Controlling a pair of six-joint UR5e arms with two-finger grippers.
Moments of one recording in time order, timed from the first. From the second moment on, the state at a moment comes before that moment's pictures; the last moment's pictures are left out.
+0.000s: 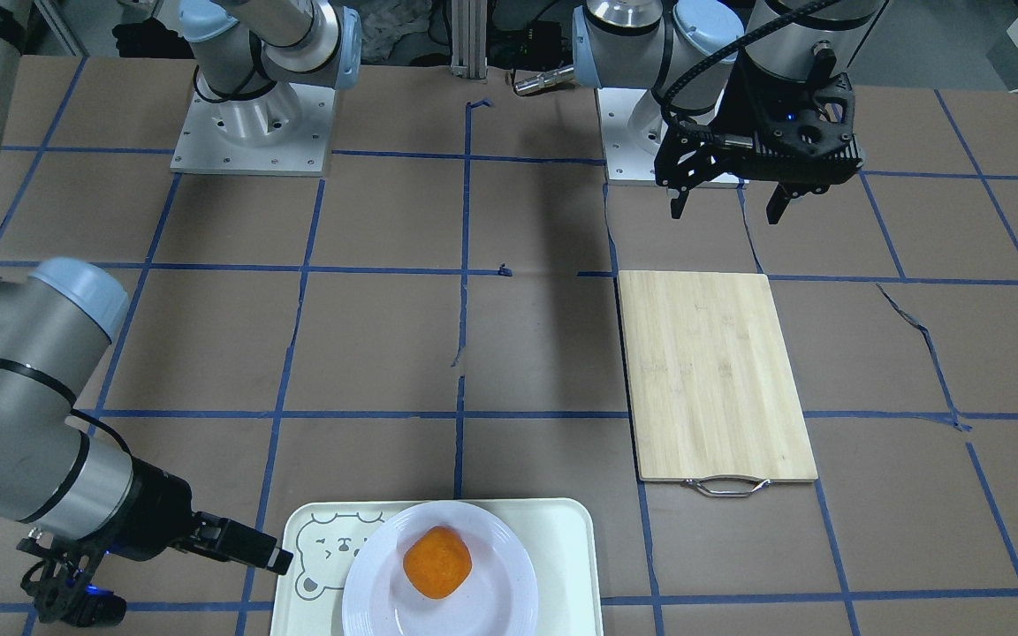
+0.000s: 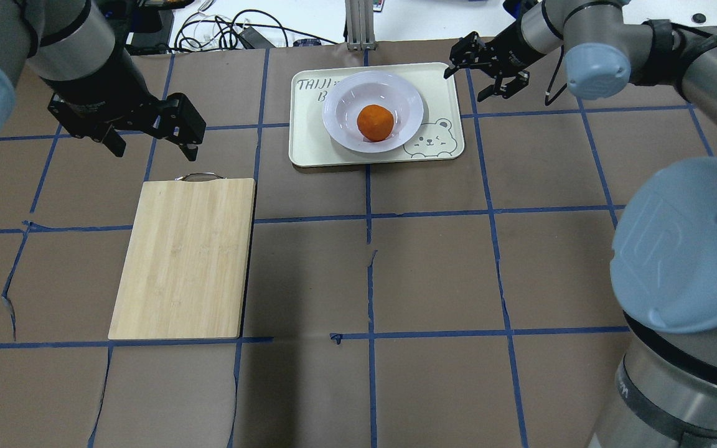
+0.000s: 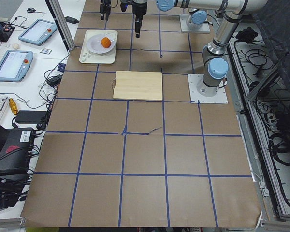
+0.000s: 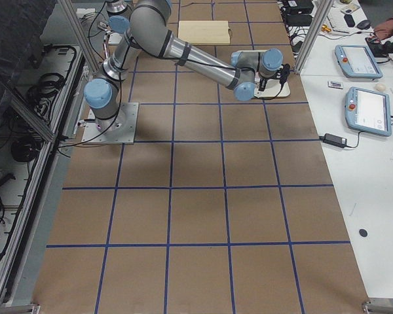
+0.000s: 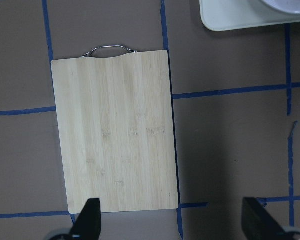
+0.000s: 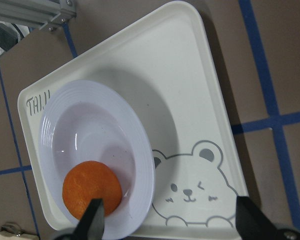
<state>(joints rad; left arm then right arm) -1.58 -1.52 -1.57 -1.57 1.62 0.08 1.45 -0.99 1.36 -2.05 -1.07 0.18</state>
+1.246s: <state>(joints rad) -1.58 -1.52 -1.57 -1.57 1.62 0.08 1.61 -1.45 1.38 -1.49 -1.59 0.12</state>
